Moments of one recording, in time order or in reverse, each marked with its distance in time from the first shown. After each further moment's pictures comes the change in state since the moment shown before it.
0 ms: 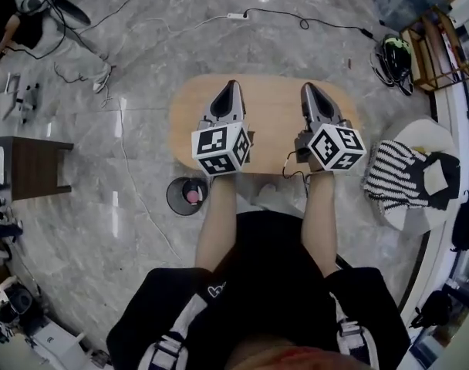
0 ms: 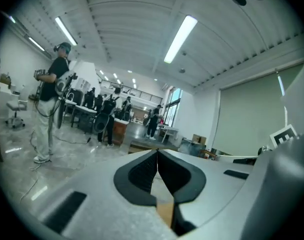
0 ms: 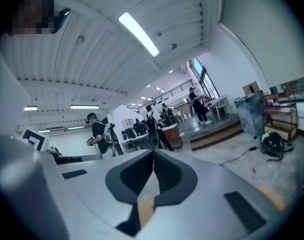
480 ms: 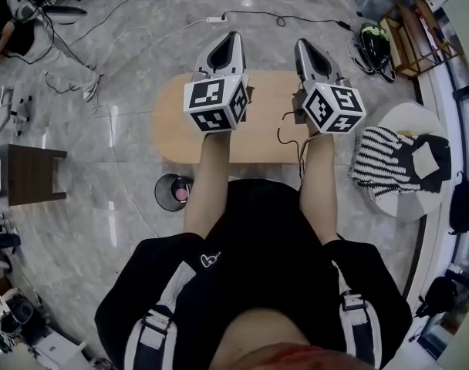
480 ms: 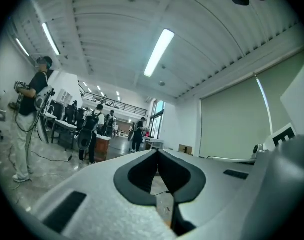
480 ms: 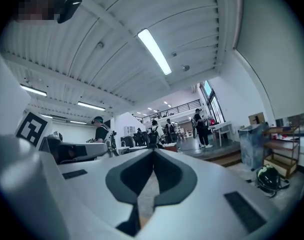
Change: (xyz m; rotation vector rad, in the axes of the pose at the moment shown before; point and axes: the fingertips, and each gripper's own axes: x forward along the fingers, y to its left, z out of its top) left arm 0.021 -0.142 0.085 0.114 -0.166 -0.173; right arm -0.056 -0.032 0.125 -0.198 -0.178 0.010
